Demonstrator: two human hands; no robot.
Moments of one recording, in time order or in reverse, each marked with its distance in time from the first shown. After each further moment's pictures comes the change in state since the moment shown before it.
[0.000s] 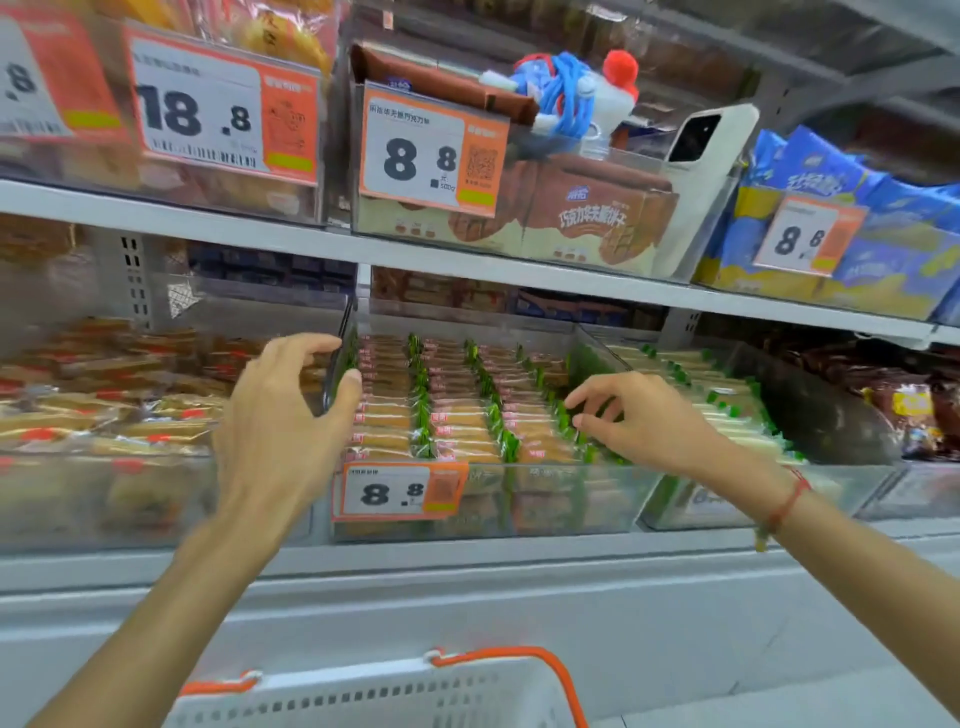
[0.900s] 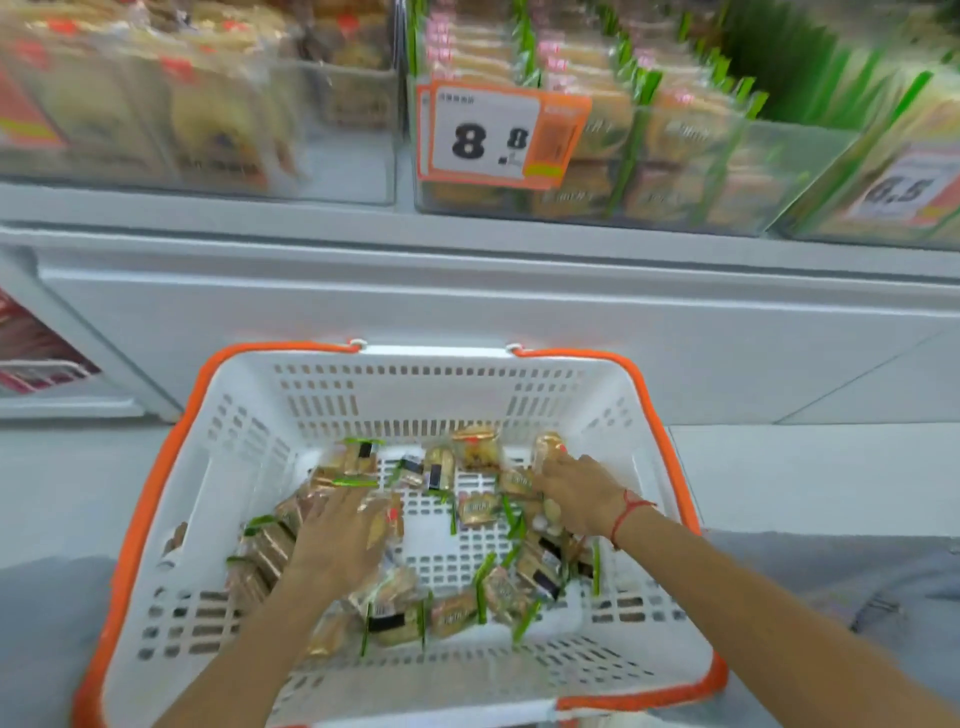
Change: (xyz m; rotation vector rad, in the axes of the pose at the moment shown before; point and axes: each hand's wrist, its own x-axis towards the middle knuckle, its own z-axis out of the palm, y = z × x) left_hand -0.314 -0.207 0.012 0.707 -1.361 -0.138; right_hand -0.186 -0.027 0.313 -0.479 -0.982 -0.253
